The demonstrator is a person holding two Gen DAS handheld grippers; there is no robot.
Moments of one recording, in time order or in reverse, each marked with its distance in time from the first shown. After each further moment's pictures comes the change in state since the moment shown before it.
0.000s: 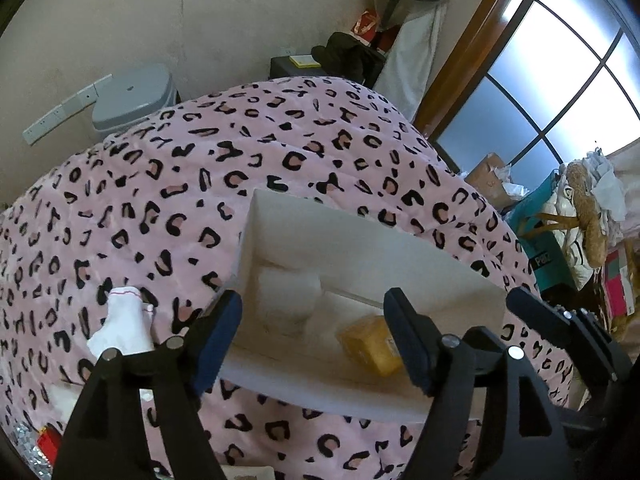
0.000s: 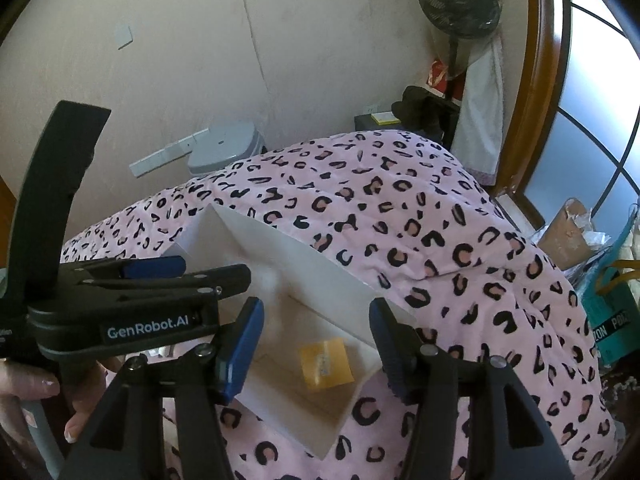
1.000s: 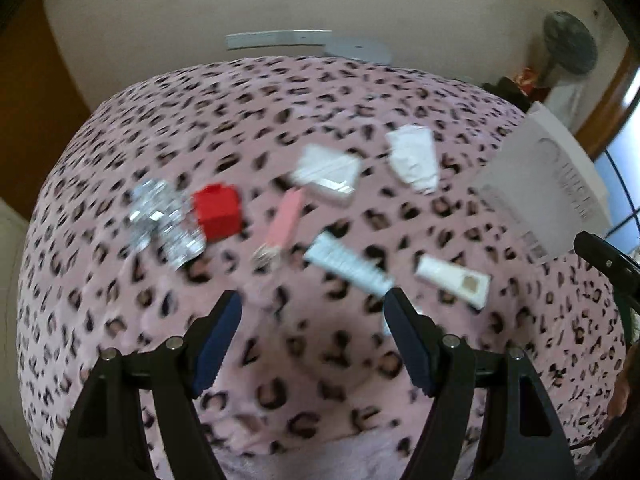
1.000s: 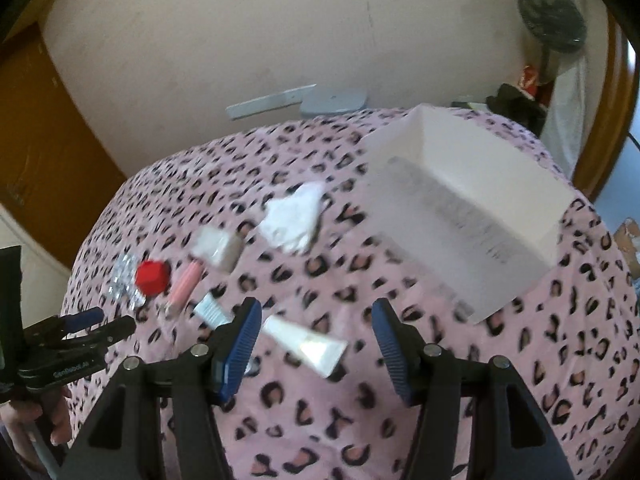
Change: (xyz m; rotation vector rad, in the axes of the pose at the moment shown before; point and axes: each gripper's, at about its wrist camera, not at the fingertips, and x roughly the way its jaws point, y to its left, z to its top) left arm -0.165 0.179 -0.319 -0.438 -0.066 0.379; right arm -0.048 0.138 -0.122 -0.211 0.096 0.241
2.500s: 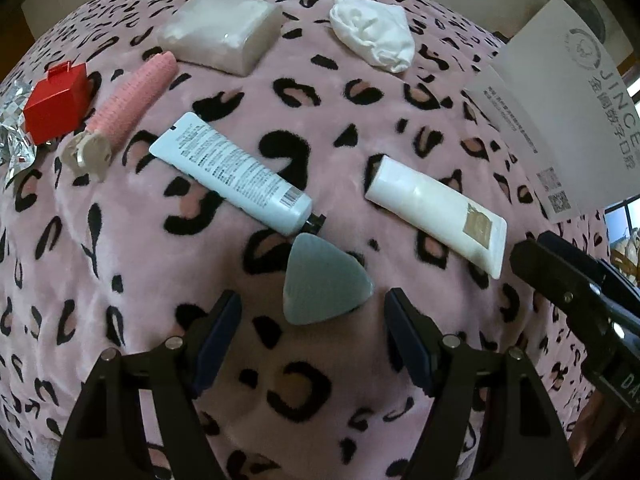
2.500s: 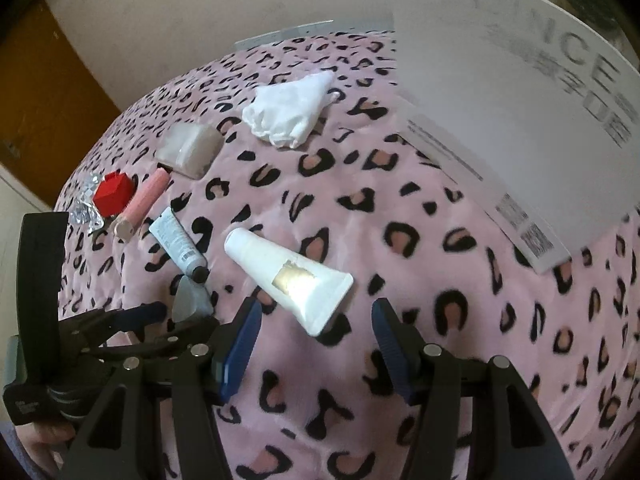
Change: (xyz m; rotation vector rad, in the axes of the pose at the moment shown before) left arm 0.149 -0.090 -0.038 -0.033 0.200 -0.156; right arm 0.108 -0.018 -0.056 -0.060 0.166 0.038
